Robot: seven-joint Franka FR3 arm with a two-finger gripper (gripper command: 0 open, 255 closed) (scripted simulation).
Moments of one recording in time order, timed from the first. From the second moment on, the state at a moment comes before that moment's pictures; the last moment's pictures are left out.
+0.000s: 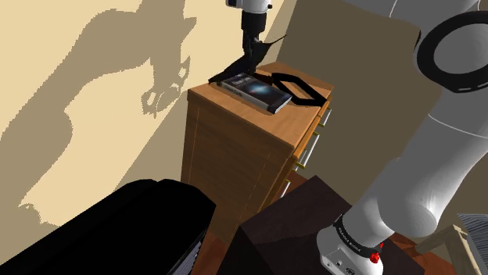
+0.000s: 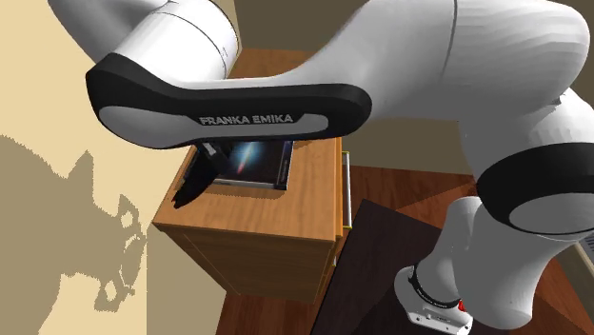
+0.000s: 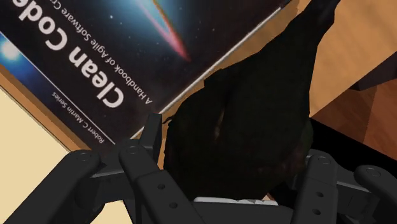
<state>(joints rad) 0.22 0.14 0.00 -1.49 -0.17 1.53 -0.91</state>
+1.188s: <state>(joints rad) -0.01 0.12 -0.18 -1.55 -0.17 1.64 -1.31</state>
